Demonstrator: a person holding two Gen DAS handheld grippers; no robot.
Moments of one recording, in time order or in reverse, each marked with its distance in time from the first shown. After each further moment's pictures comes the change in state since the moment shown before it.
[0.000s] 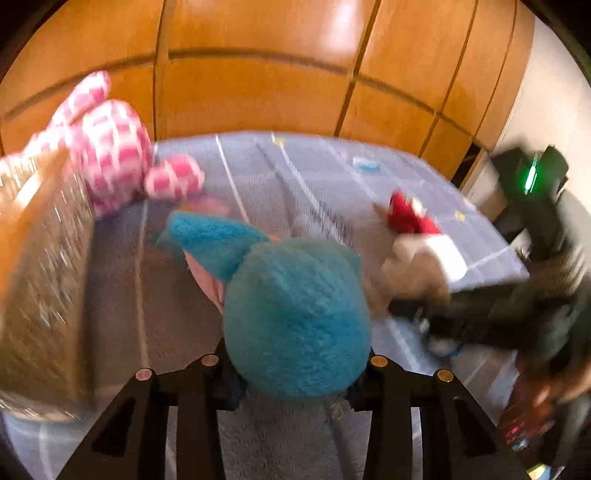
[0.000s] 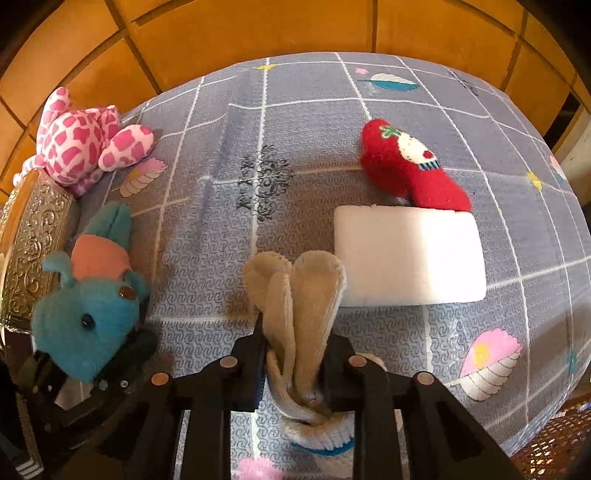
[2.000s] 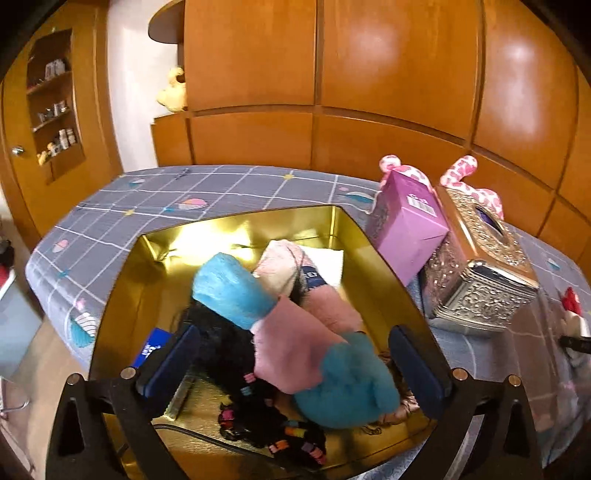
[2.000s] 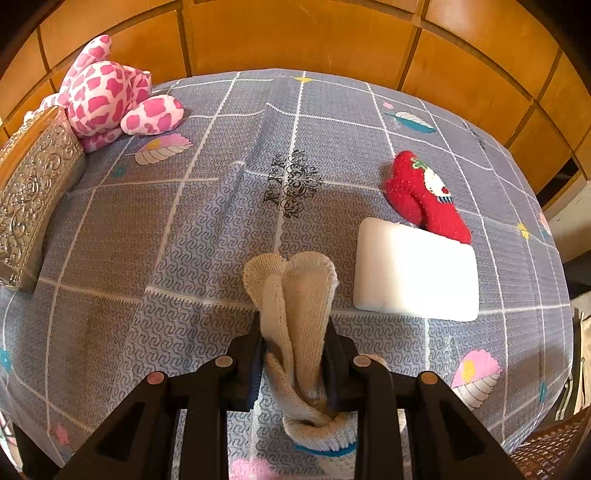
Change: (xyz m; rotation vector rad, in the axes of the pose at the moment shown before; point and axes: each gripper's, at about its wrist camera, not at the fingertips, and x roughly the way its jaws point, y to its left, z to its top) left arm -0.222 0.214 -0.119 -0.386 -0.173 0.646; right arm 0.000 0.035 -0.016 -0.167 -0.083 -0.129
